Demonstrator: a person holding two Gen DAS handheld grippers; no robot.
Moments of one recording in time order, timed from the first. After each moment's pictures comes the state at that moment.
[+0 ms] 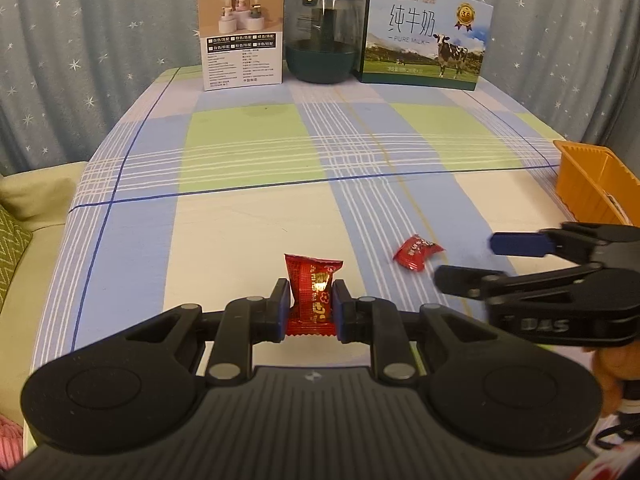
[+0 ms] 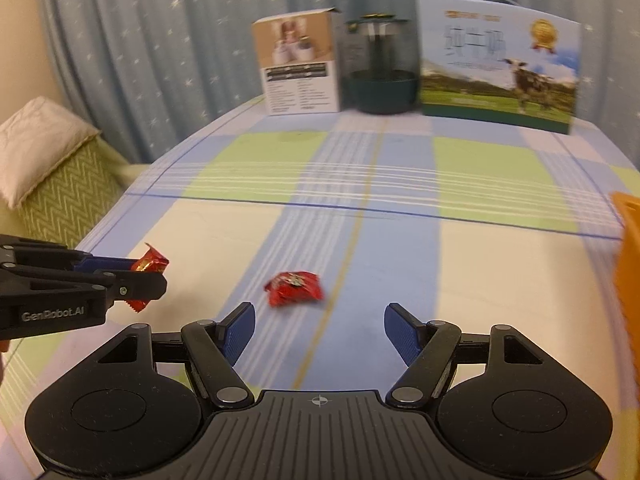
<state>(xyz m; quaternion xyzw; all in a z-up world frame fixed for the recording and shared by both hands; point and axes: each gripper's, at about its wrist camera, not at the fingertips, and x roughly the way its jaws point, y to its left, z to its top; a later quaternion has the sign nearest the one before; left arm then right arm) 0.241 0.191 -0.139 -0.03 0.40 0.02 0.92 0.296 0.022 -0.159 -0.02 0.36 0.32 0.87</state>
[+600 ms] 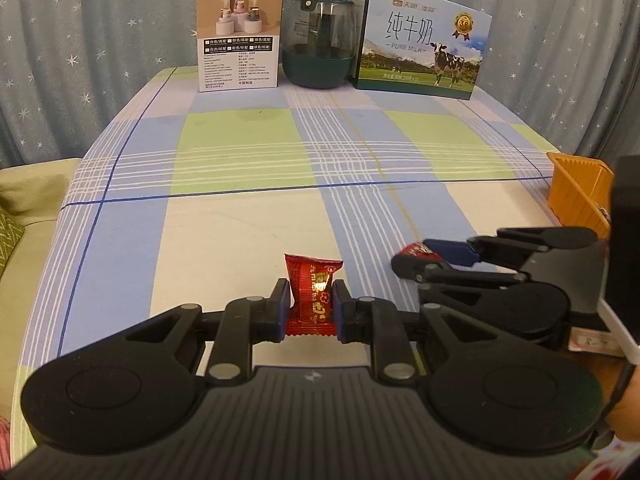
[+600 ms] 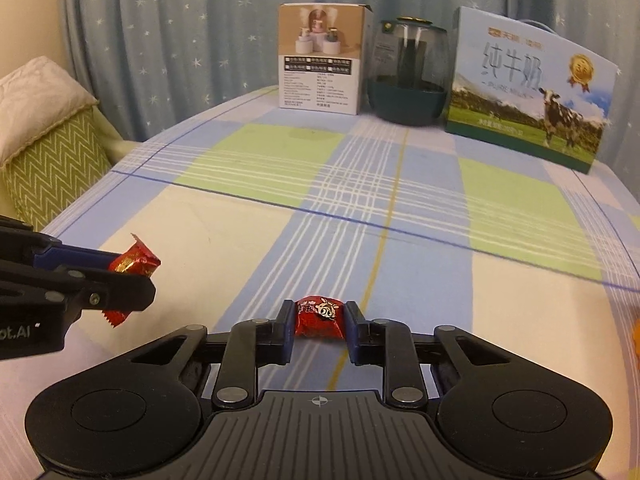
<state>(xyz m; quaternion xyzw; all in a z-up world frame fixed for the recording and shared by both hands) 0.242 0.187 -0.137 -0.05 0.39 0.02 0.92 0.302 0.050 -0.172 -0.07 0.34 0.31 0.88</state>
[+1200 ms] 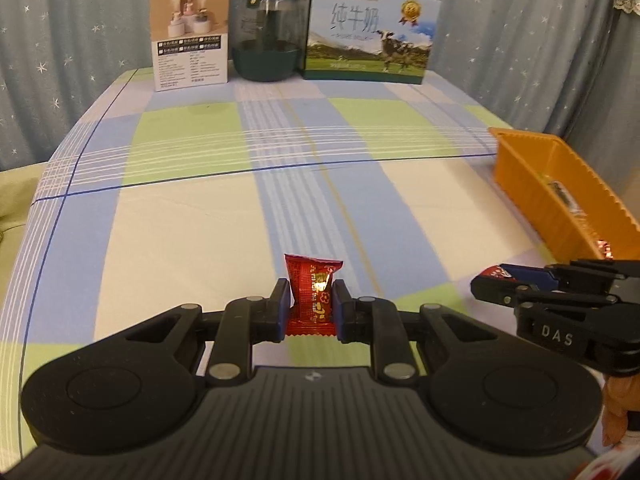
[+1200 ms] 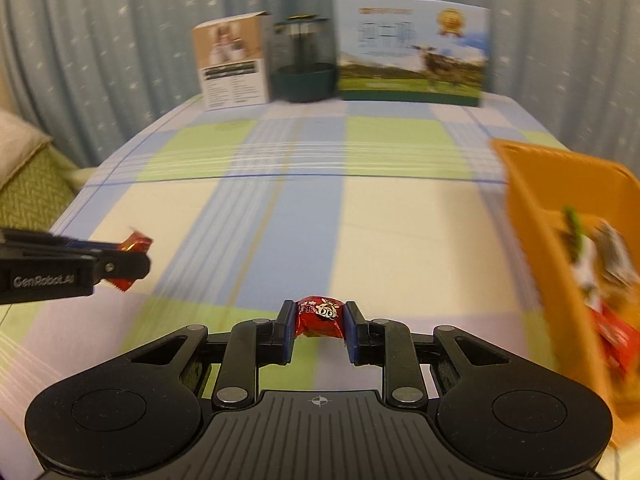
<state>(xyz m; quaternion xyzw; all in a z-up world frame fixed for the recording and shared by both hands) 0.214 0.138 -0.126 -0.04 0.39 -0.03 0.92 0.233 -0.059 -0.135 0.00 0.38 0.21 0.90</state>
